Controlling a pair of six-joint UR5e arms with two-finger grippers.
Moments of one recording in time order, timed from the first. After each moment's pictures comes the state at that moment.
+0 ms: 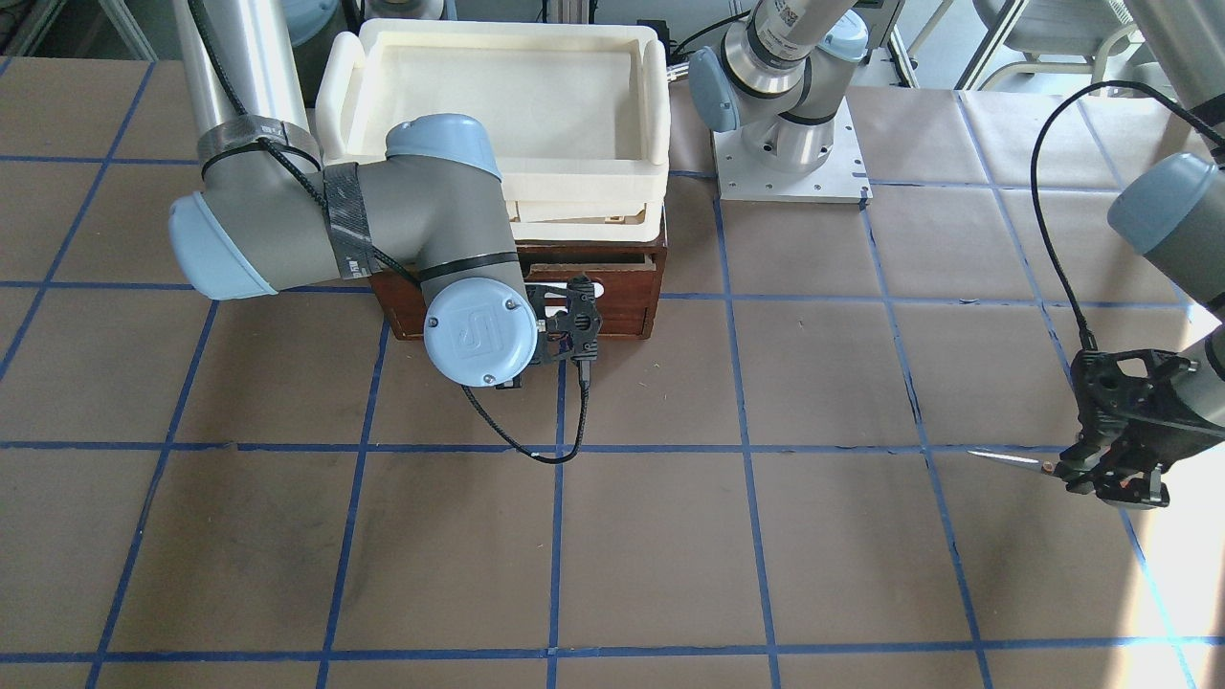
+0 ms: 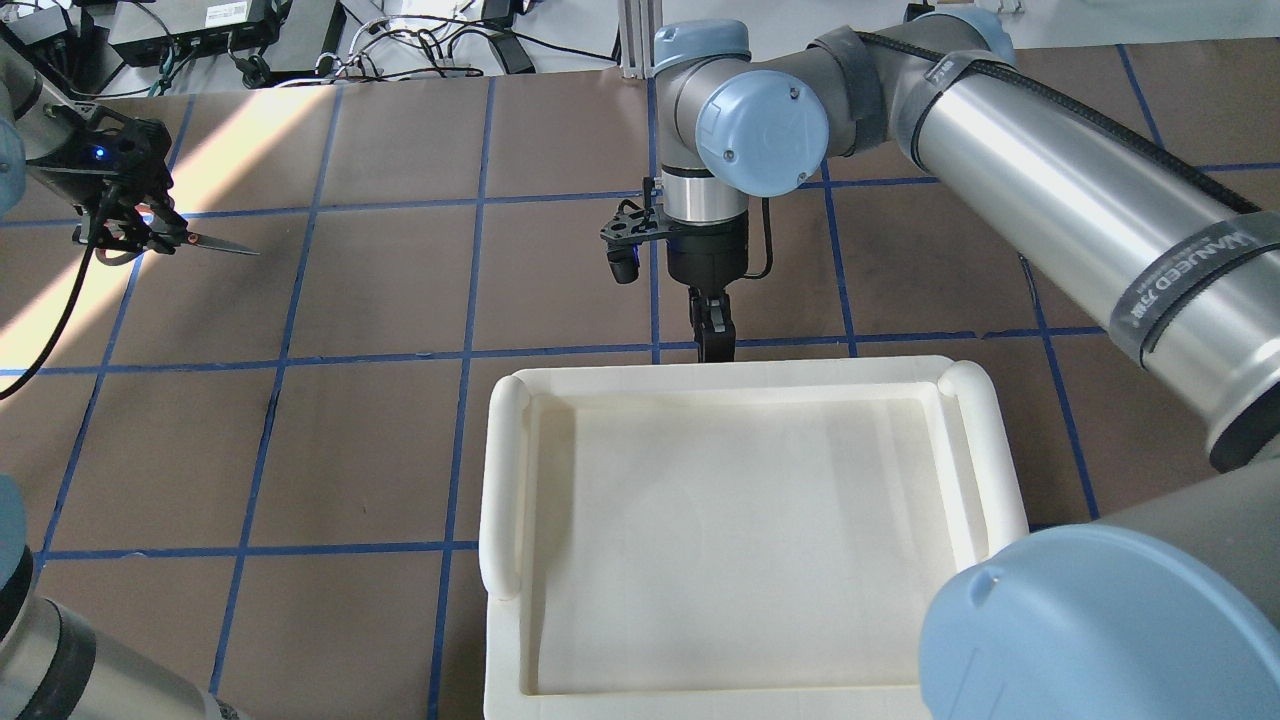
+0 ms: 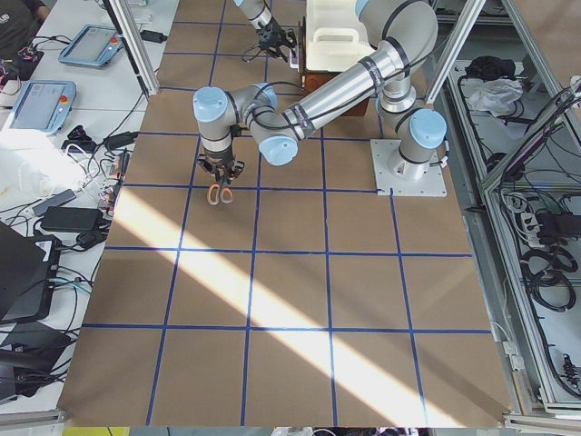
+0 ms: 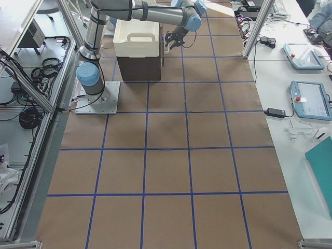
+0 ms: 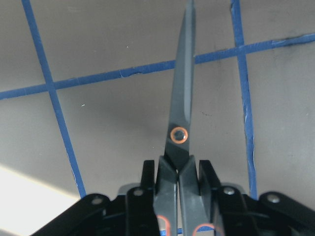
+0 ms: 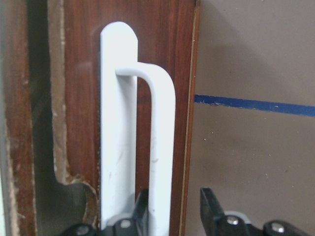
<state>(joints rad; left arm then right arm) -1.11 -1.97 -1.51 -1.19 1.55 2.21 1.86 -1.06 1.37 -1.32 -1.44 -1.40</state>
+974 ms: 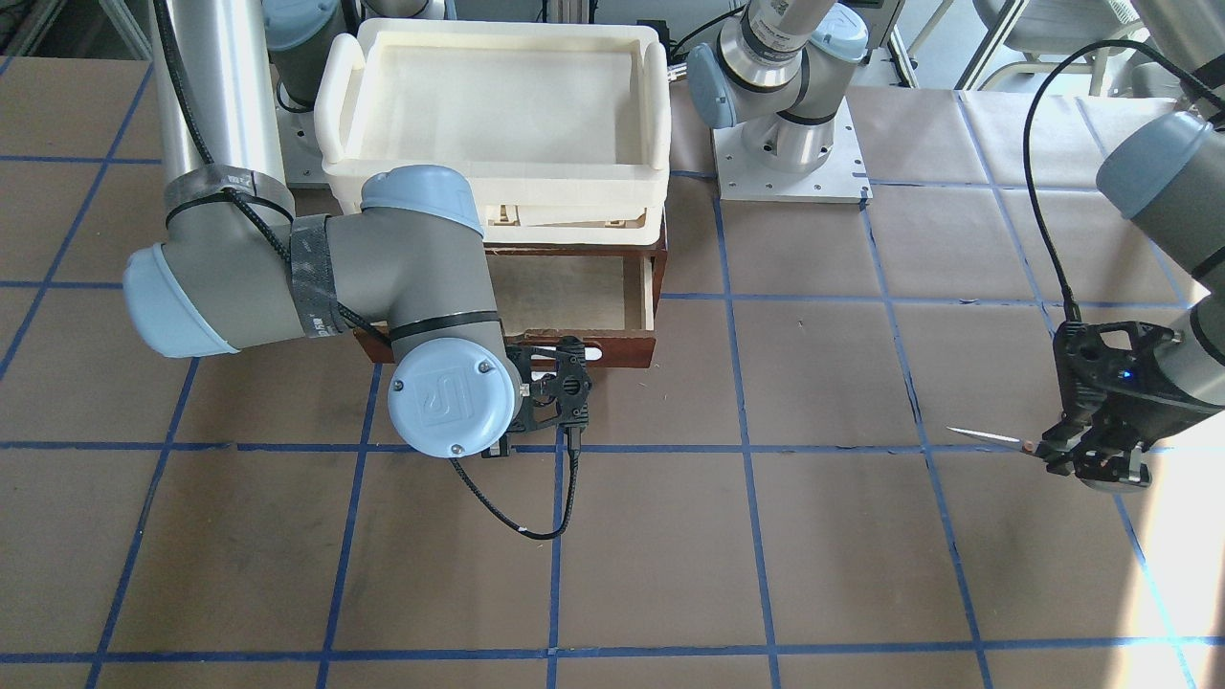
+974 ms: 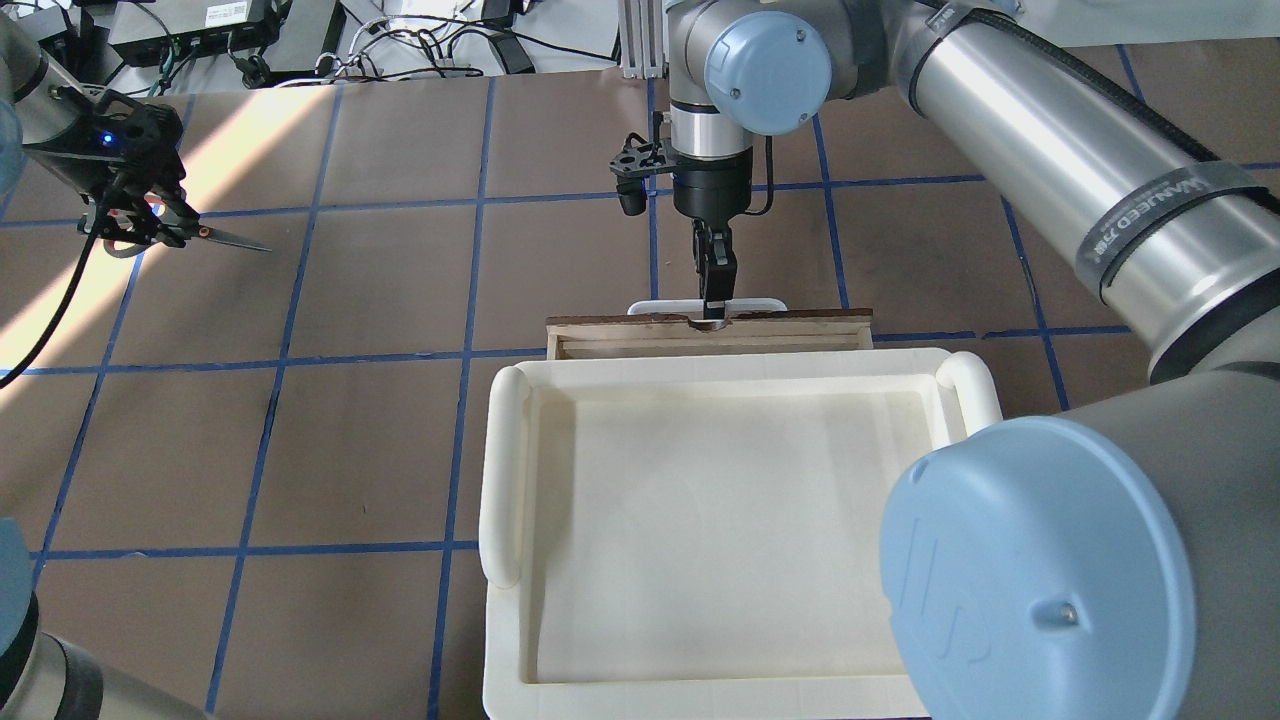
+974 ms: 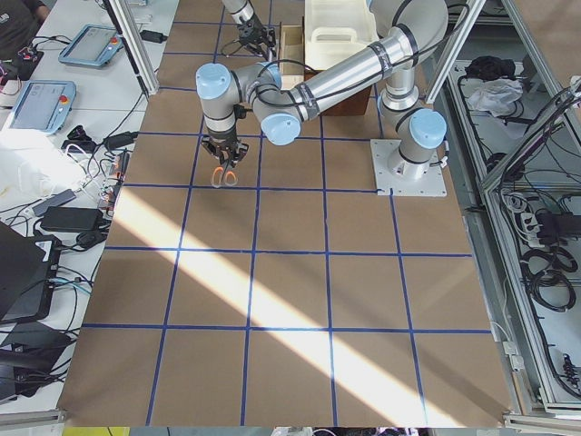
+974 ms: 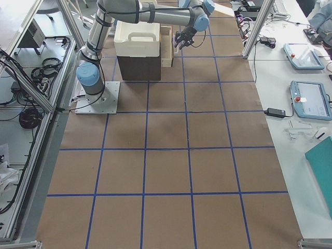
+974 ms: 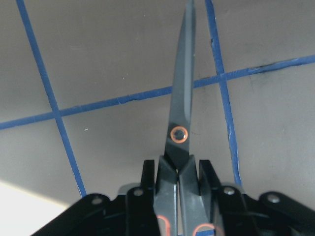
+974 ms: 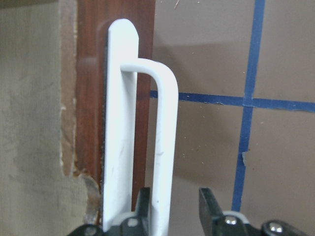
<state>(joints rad) -1.16 -1.91 -1.51 -1.26 1.56 2.20 1.82 -0.95 1.19 -1.35 -1.46 -1.41</state>
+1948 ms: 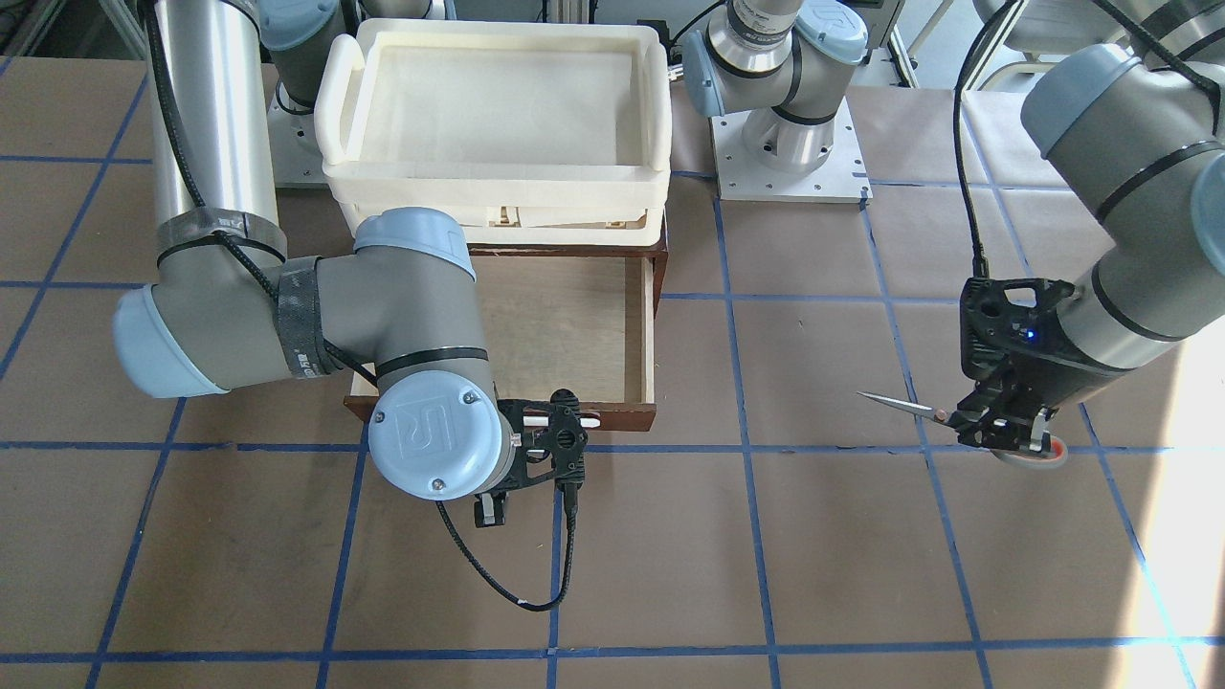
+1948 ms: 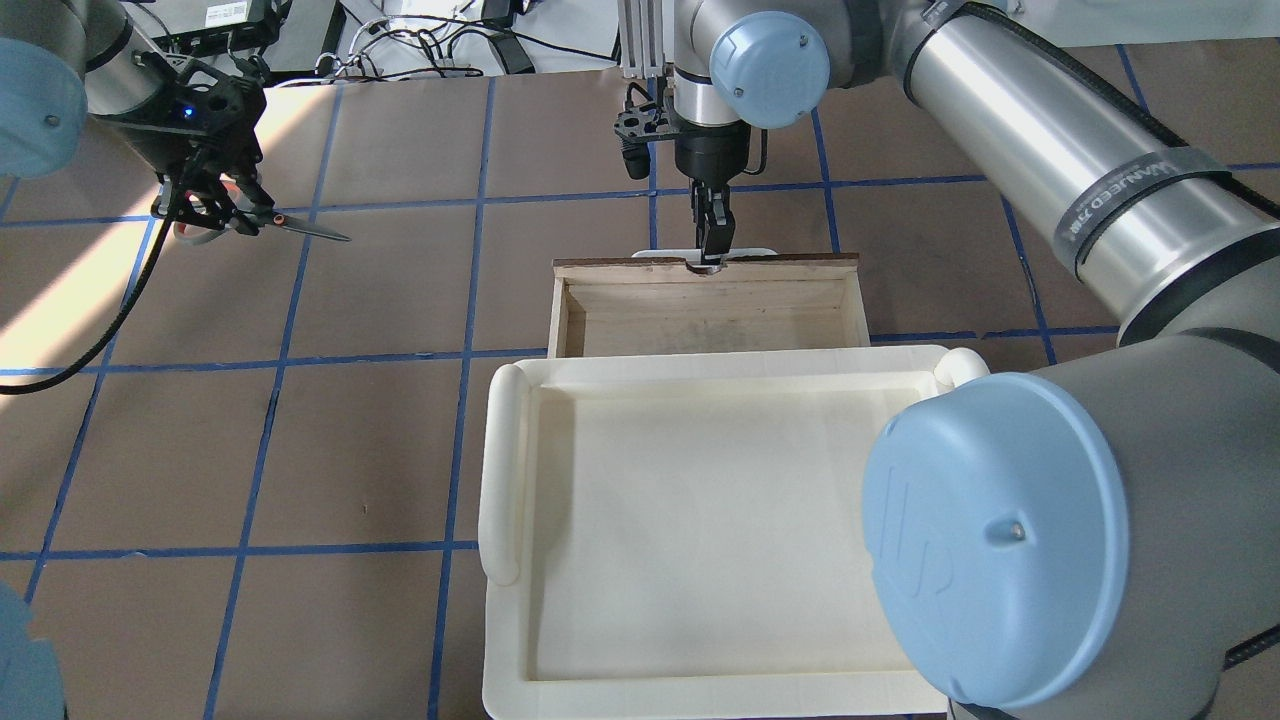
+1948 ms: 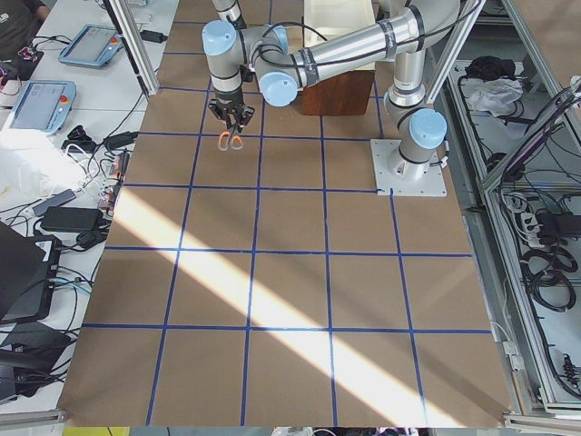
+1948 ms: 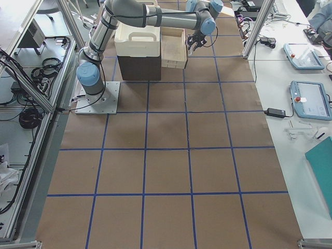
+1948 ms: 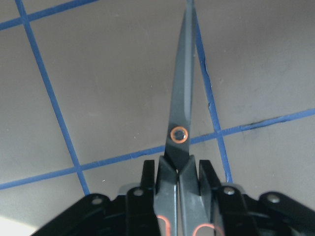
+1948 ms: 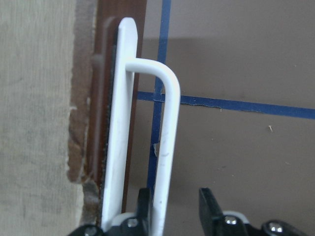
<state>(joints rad) -1.31 -1.84 -1.51 -1.37 1.54 2.08 1.80 -0.90 1.14 -1.52 -1.48 -1.45</state>
